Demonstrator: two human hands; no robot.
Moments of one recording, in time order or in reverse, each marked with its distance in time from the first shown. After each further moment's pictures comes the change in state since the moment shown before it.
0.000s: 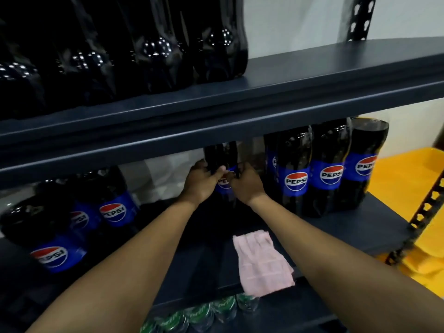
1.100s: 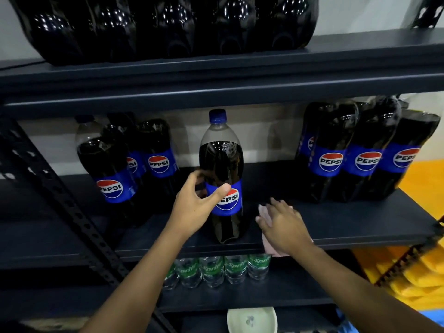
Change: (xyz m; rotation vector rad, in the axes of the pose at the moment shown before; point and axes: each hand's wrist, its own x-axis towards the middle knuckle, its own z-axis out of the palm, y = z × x) left_hand -0.192 -0.043 -0.078 -0.271 0.123 0.007; right_hand -0.141 0.095 0.014 -0.817 -0.212 -0.257
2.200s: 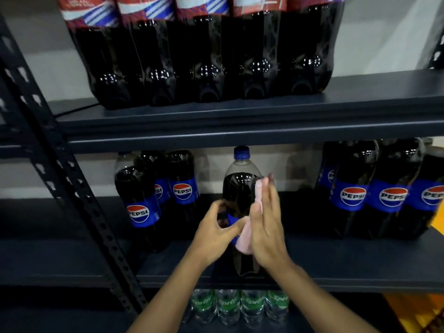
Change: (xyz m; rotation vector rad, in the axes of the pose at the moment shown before) left_hand 0.005 -0.004 -0.007 0.087 -0.056 -0.010; right_hand 0.001 -0.128 -0.062 0.910 0.433 -0.300
